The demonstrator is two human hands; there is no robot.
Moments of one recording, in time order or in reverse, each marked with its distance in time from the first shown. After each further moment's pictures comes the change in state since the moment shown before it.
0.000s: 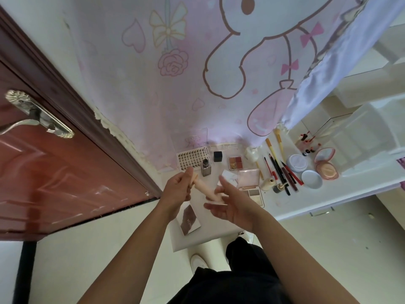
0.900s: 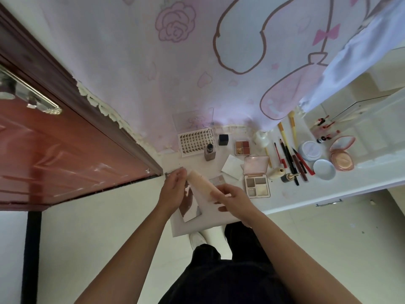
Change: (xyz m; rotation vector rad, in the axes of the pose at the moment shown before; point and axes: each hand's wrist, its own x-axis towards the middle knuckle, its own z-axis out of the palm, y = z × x) left_hand 0.021 -0.067 -0.025 0.361 0.154 -0.055; right_hand 0.056 0.045 -0.037 -0.658 0.186 -0.118
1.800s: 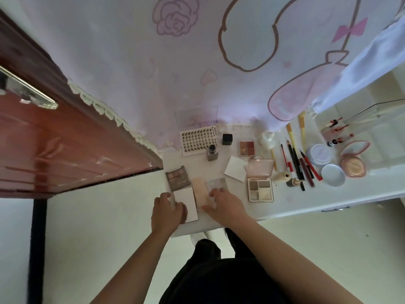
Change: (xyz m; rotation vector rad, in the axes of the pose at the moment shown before) left_hand -0.014 -0.059 0.009 0.416 0.186 -0.166; right_hand 0.035 0.008 0.018 -0.991 -0.040 -0.055
